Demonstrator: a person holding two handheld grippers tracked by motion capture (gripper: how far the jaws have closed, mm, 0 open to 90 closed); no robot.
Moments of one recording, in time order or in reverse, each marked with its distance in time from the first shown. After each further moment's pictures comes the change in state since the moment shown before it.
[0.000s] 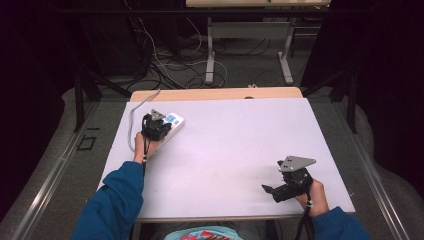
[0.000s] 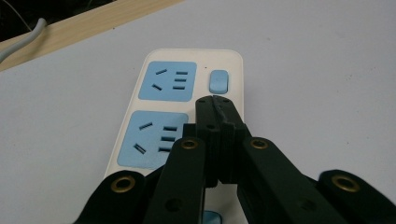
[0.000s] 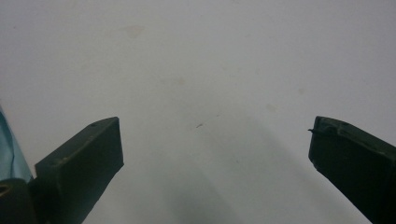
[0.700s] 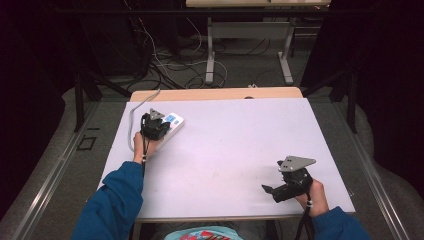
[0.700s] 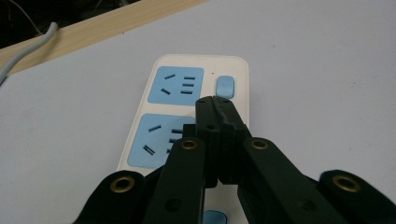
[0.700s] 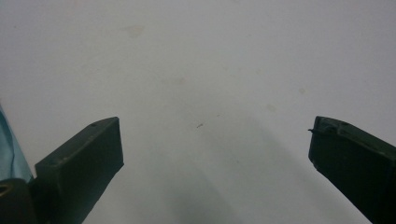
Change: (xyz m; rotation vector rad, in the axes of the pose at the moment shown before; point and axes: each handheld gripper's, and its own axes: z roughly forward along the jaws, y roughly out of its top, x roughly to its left) left arm 0.002 0.002 -0.005 -0.029 0.022 -0.007; right arm -0.001 0.000 0.000 0.001 0.001 -0.012
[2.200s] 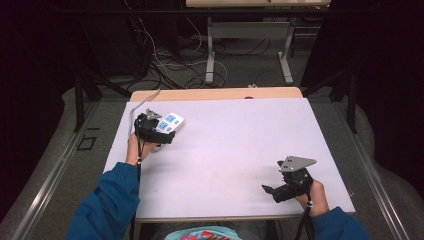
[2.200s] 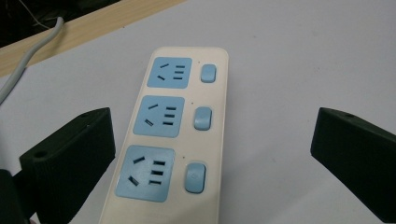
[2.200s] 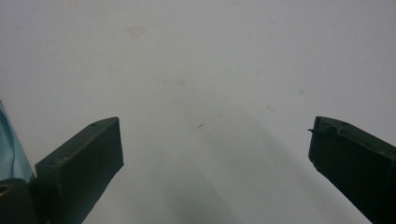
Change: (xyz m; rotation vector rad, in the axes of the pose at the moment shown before) left arm -0.010 0.007 -0.036 0.060 0.001 0.020; right arm 0.001 0.000 -0.001 0.001 0.000 0.010
